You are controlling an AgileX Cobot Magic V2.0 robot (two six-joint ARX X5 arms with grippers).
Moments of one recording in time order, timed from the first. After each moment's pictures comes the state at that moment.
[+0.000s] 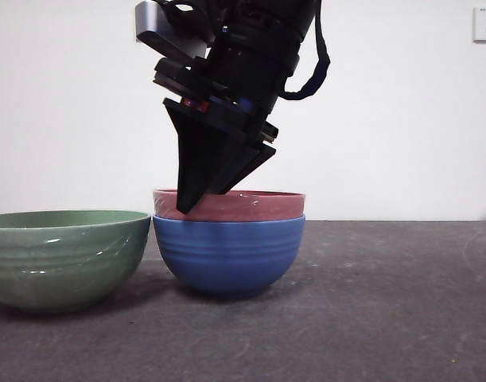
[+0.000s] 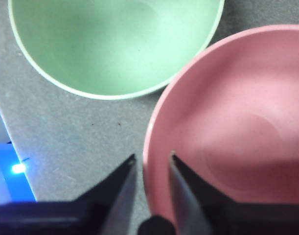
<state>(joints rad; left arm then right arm) -0.26 0.87 1.09 -1.10 0.06 0.06 0.84 1.80 1.39 -0.73 -0.18 -0.29</state>
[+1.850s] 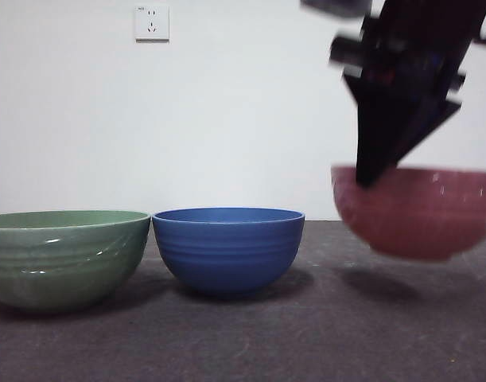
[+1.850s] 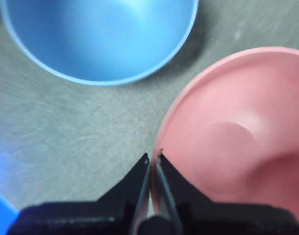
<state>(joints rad) -0.26 0.87 1.09 -1.05 0.10 0.06 0.73 1.34 0.97 -0.72 0.10 -0.09</state>
